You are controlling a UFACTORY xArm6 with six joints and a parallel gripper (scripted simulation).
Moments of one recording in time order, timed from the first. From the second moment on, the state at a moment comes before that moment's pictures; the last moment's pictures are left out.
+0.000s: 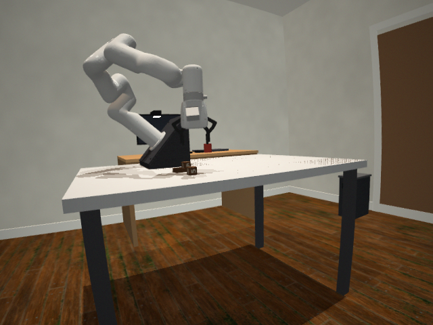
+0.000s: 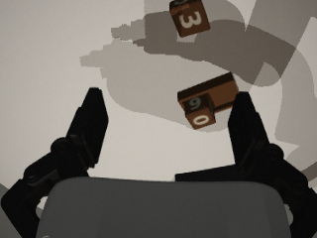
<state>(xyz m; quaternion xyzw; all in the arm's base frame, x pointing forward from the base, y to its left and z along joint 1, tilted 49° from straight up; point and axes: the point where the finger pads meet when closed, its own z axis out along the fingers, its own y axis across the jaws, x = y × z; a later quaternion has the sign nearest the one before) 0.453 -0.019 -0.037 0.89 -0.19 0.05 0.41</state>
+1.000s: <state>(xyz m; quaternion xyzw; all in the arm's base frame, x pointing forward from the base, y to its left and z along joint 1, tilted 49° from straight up) 0.466 -0.037 -0.029 0.75 -0.52 0.20 0.36</state>
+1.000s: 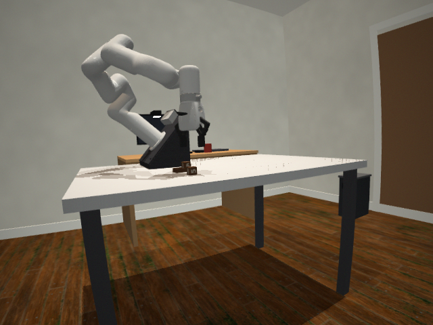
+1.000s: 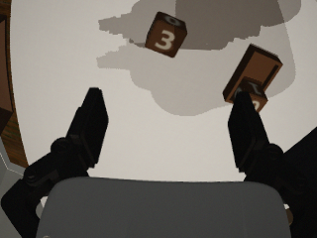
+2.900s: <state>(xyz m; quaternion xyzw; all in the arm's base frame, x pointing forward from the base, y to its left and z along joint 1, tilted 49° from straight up) 0.472 -0.047 -0.025 0.63 -0.66 0.27 0.31</state>
